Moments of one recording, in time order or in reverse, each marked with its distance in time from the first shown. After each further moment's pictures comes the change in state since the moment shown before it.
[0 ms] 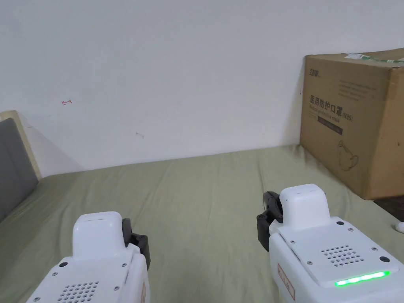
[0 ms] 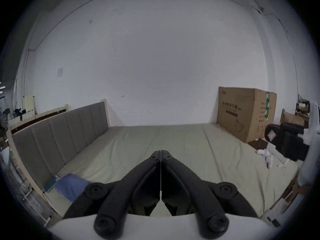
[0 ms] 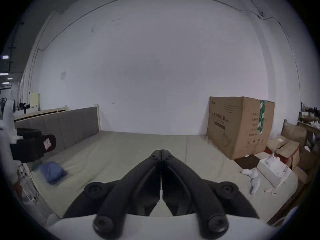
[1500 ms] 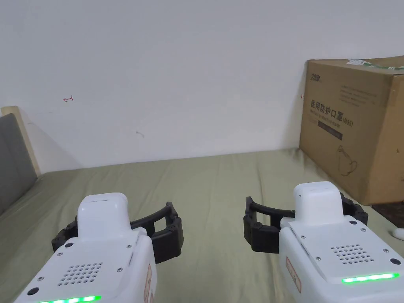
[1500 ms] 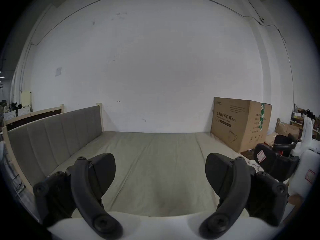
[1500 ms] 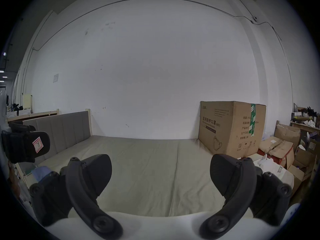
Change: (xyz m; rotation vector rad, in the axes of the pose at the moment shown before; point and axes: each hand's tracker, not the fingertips) left arm 0.004 0.014 -0.003 0.043 -0.057 0.044; right arm 0.016 0.002 0.004 0.033 -0.075 -0.010
